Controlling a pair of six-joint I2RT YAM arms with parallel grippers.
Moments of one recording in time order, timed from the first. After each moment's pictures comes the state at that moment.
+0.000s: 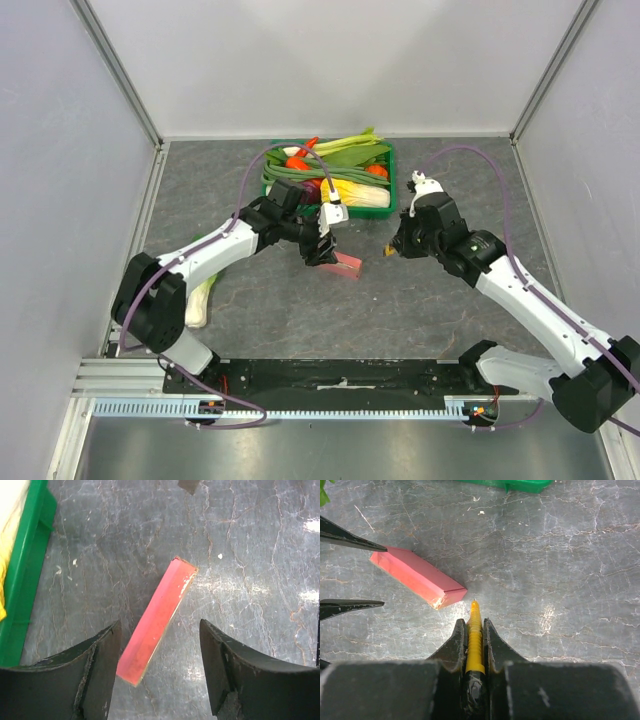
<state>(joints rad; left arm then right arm) -0.60 1.55 1.09 -0.33 0.66 0.55 0.58 1.11 1.00 -0.60 0.11 0.43</state>
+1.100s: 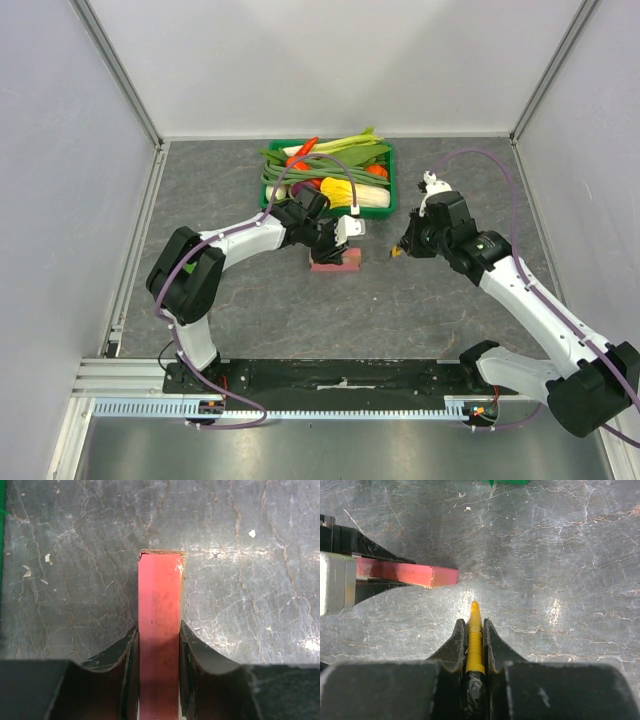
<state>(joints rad) -0.65 1.81 1.19 -0.36 0.60 0.71 0.47 1.09 0.95 -0.60 0.02 0.42</state>
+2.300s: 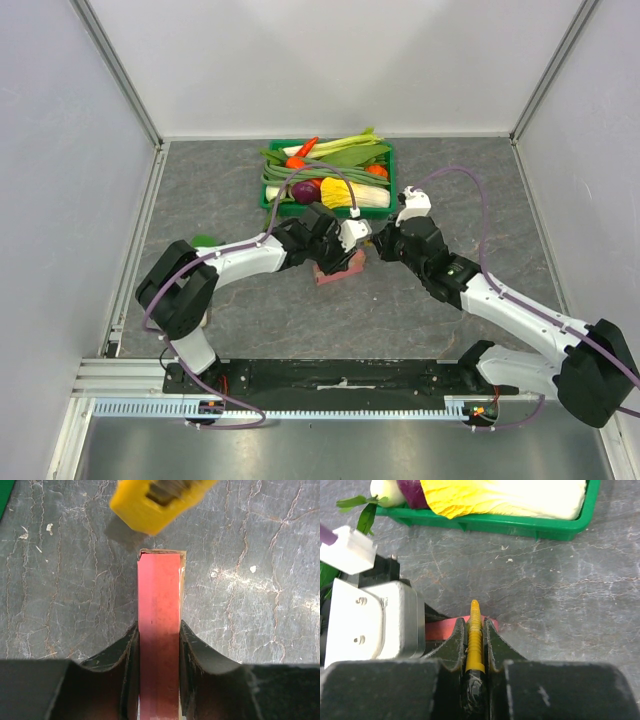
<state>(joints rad) -0.76 1.71 1.03 -0.14 0.34 0.30 0.69 1.12 0.70 -0.03 0.24 0.51</state>
